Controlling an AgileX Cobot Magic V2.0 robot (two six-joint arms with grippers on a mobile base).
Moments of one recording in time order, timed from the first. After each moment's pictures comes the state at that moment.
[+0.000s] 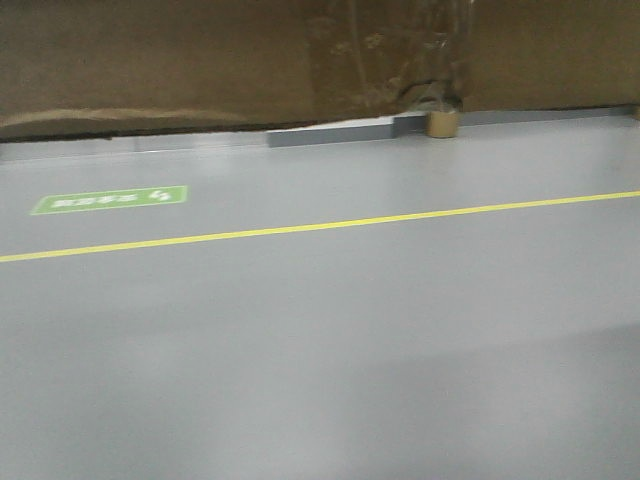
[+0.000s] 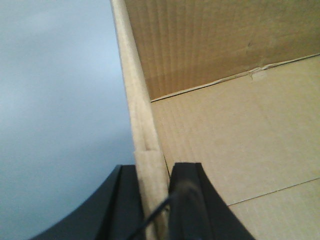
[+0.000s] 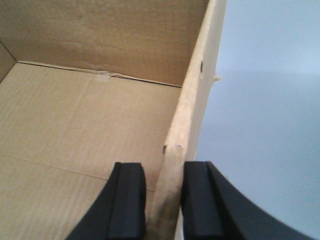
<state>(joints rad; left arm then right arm) -0.56 1.40 -1.74 0.35 1.25 -0.39 0.41 1.21 -1.60 0.06 1.17 0.06</state>
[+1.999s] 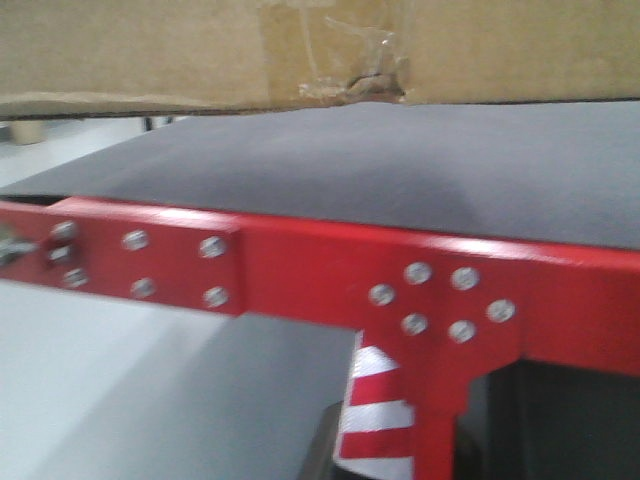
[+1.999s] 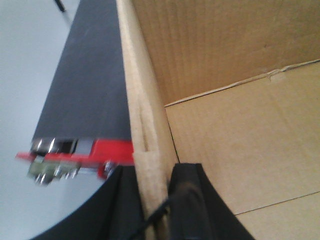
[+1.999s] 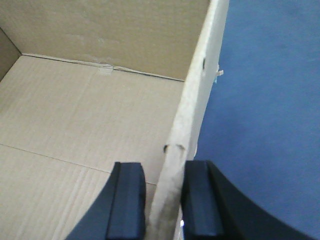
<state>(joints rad) -0.57 1.40 -1.74 0.49 1.23 -0.39 0.41 1.22 -1.60 0.07 1.13 0.06</state>
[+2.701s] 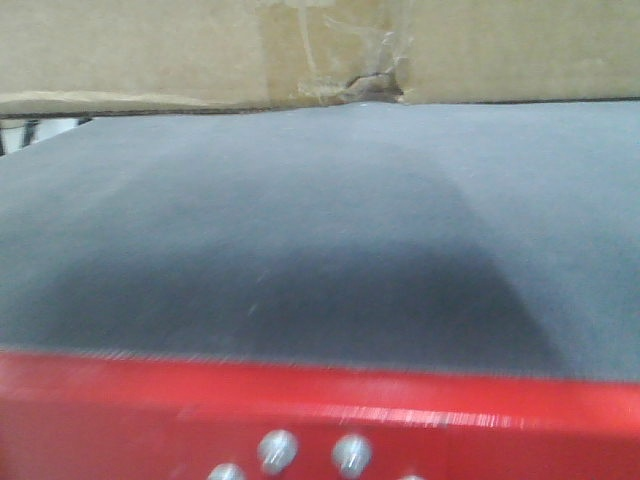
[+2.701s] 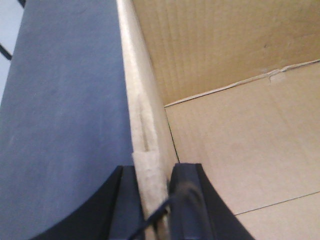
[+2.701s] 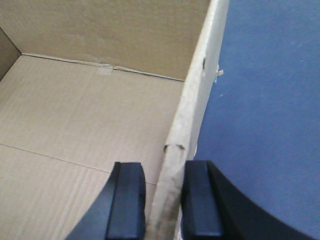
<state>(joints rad) -0.57 1.40 -1.74 0.49 1.23 -0.39 0.41 1.22 -1.60 0.07 1.13 0.06</state>
